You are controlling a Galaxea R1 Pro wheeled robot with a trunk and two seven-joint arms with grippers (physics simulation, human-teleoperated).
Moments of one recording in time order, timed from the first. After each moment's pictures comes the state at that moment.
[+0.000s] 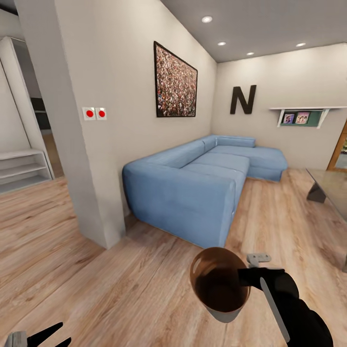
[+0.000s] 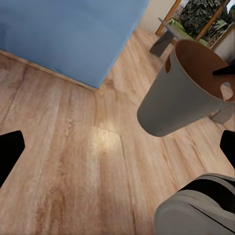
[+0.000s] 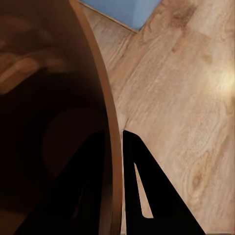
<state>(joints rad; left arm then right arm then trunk) 0.15 0.17 0.66 -1.38 0.13 0.32 -1.39 -0.29 -0.09 -0.01 -1.46 0.01 1.00 0.06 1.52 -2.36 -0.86</state>
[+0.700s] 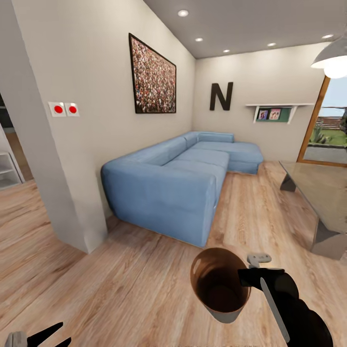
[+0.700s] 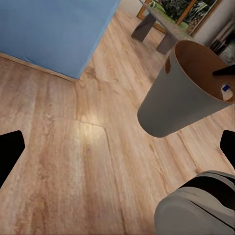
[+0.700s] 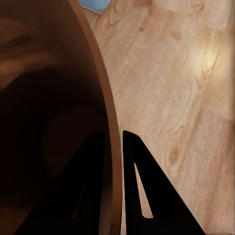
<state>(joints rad) 0.15 0.17 0.66 -1.38 0.13 0.32 -1.39 -0.29 -0.09 -0.01 -1.45 0.02 1.00 0.06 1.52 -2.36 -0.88</state>
